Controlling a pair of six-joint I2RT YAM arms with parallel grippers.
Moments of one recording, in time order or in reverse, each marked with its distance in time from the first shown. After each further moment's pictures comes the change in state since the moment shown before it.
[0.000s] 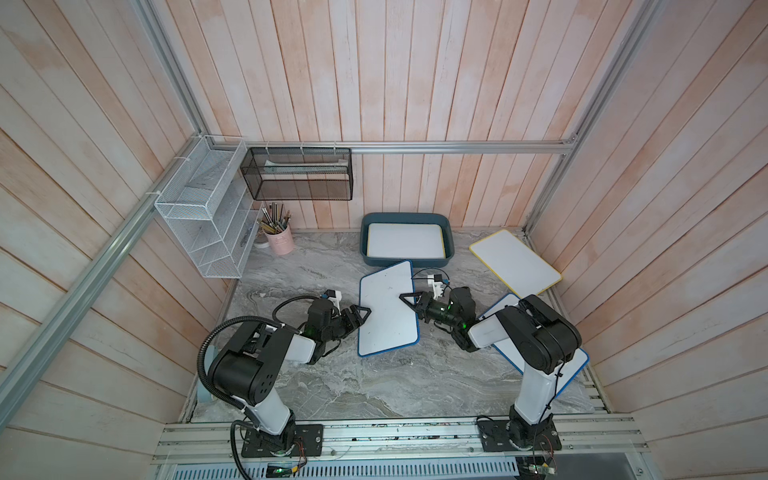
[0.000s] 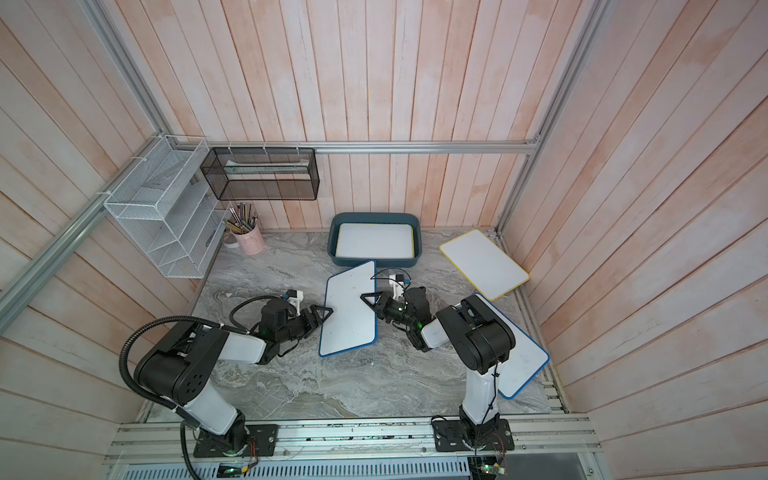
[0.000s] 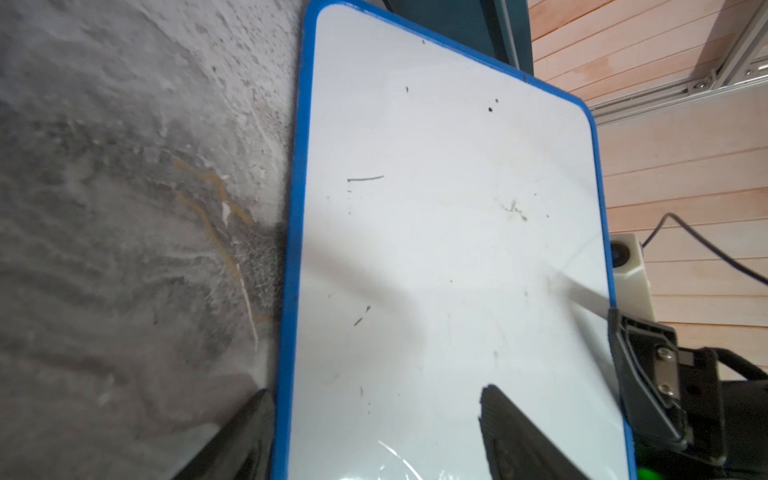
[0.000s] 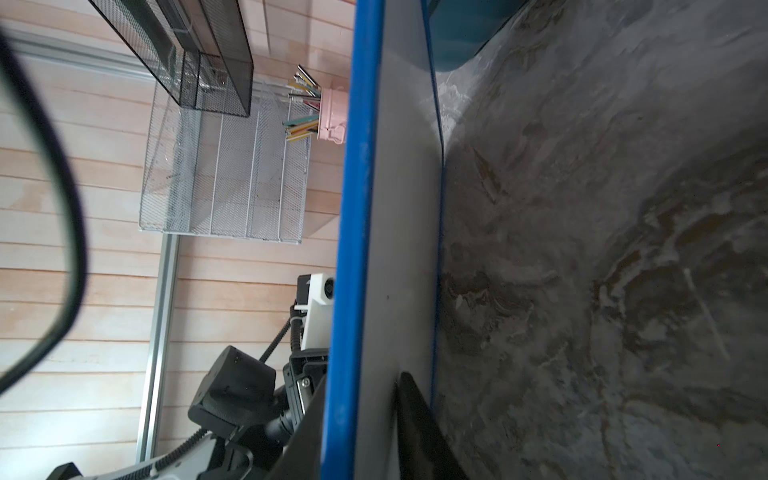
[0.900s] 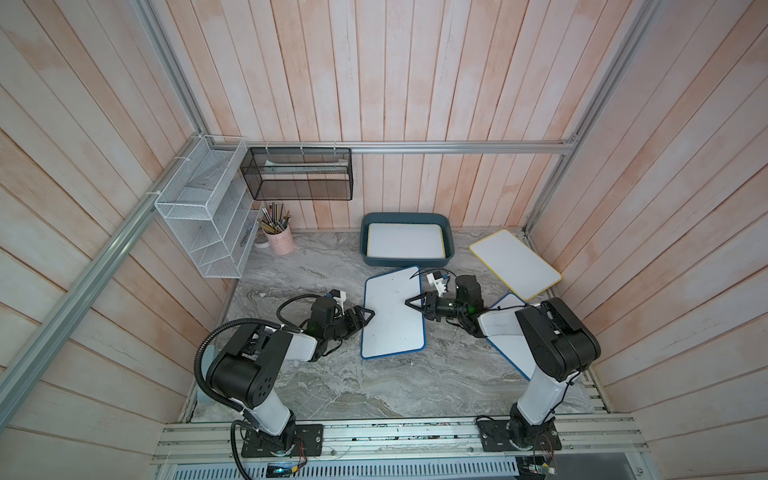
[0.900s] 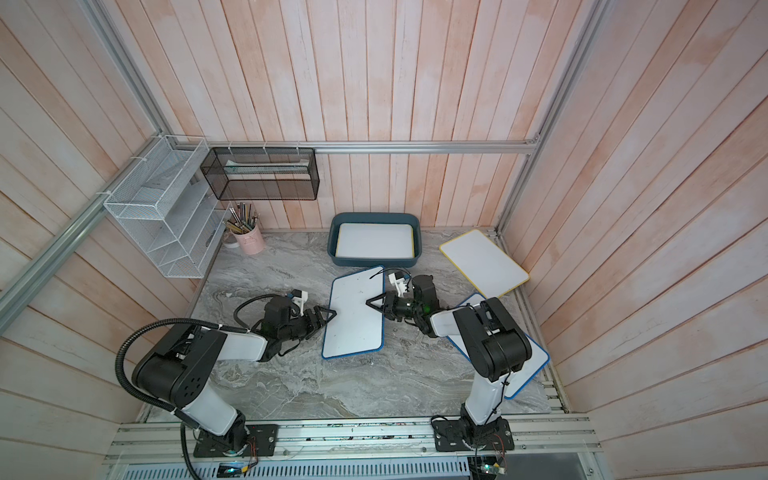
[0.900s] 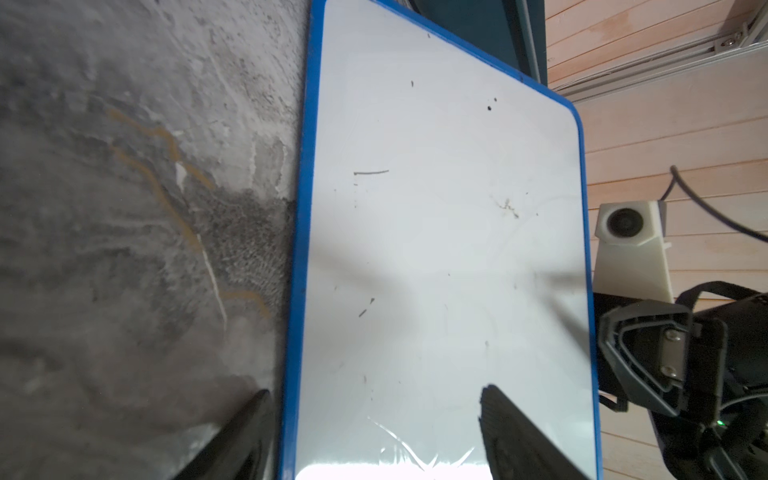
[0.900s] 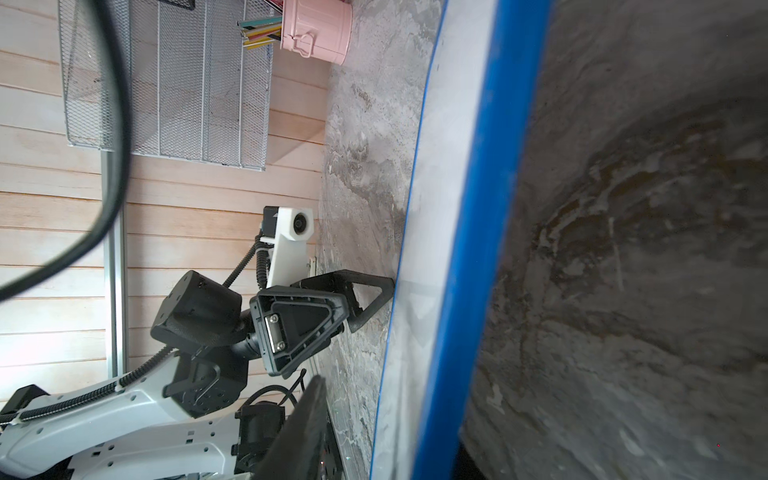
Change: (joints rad) left arm -0.018 -0.013 0.029 -0.086 0.035 0.023; right arm -0.117 -0.100 0.084 -0.460 -0.257 -0.290
